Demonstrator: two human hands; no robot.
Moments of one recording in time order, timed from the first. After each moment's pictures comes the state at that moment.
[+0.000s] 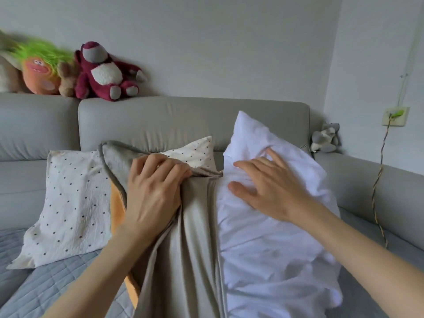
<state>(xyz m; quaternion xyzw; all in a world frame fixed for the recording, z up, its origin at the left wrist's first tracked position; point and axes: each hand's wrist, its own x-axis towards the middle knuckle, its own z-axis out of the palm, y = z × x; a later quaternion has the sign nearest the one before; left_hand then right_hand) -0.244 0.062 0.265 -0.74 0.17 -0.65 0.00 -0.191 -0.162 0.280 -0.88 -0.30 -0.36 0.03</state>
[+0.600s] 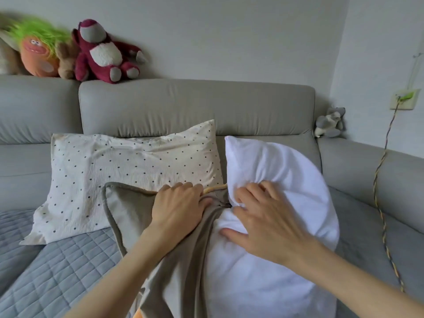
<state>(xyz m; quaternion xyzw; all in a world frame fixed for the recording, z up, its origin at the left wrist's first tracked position) -0.242 0.032 0.221 -0.96 0.04 -0.26 0.04 -0.237 -0.149 0.202 -0.79 -0.36 -0.49 -0.07</state>
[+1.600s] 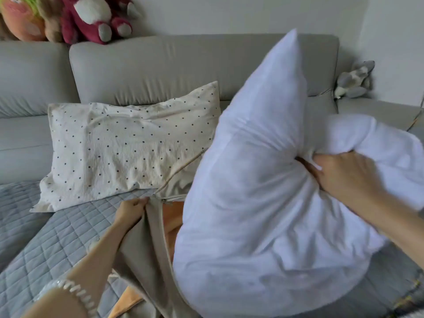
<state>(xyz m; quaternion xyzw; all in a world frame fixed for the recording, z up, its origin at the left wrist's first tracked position) -0.186 0.147 0.080 -0.88 -0.26 -0.11 -0.39 -0.181 -0.260 0.184 -0.90 -0.15 -0.40 0.05</state>
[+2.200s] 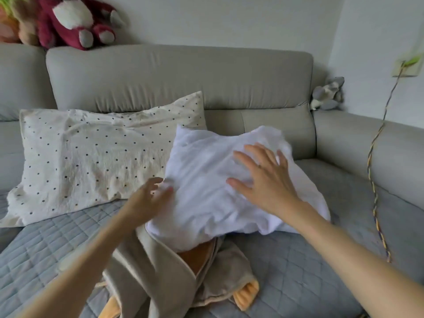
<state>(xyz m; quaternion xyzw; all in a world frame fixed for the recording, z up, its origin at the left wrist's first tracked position) -0.187 0.082 0.143 -0.87 0.01 -0.14 -0.47 -0.170 -0.189 0.175 -0.92 -0.22 -0.32 0.10</state>
